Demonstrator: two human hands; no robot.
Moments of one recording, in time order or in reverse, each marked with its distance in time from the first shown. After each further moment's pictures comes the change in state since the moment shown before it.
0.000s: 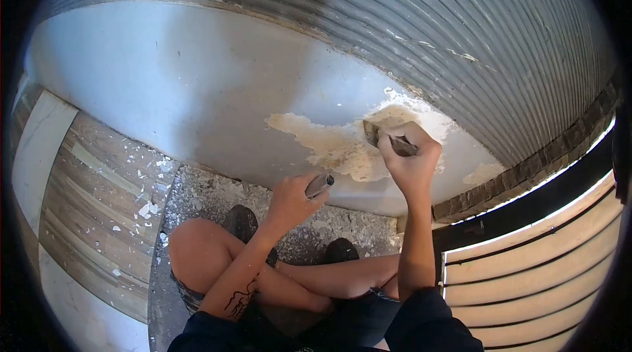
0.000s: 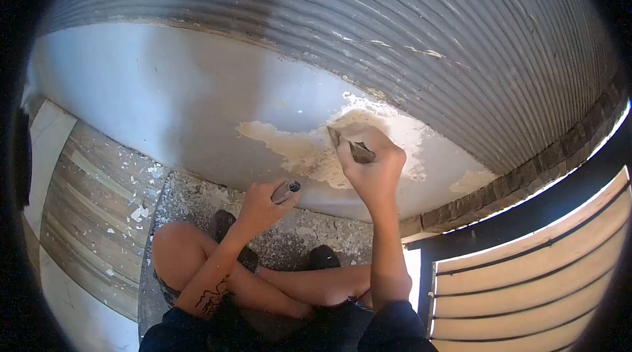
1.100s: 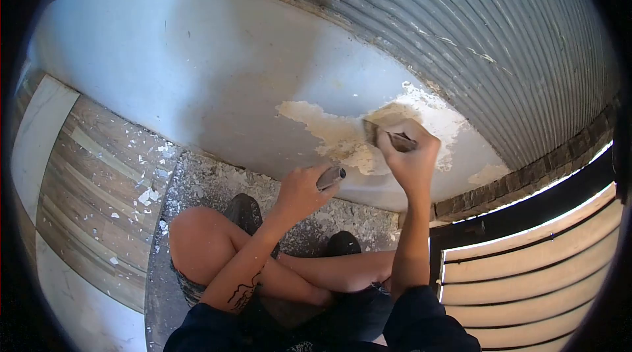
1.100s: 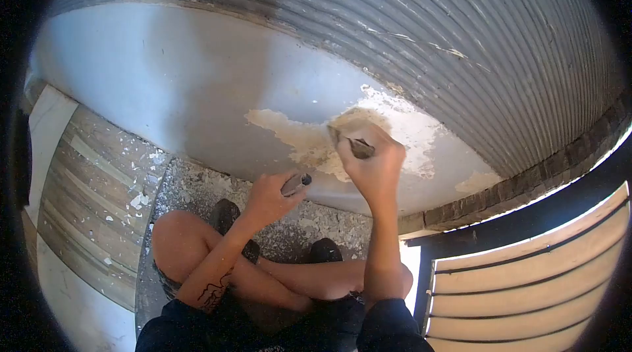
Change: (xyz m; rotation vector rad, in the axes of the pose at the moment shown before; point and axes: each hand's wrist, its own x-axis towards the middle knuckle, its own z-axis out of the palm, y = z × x) left_hand 0.000 0.000 0.002 0.003 -0.021 -0.099; right_hand -0.006 0.007 0.024 -0.018 -0.113 -0.039
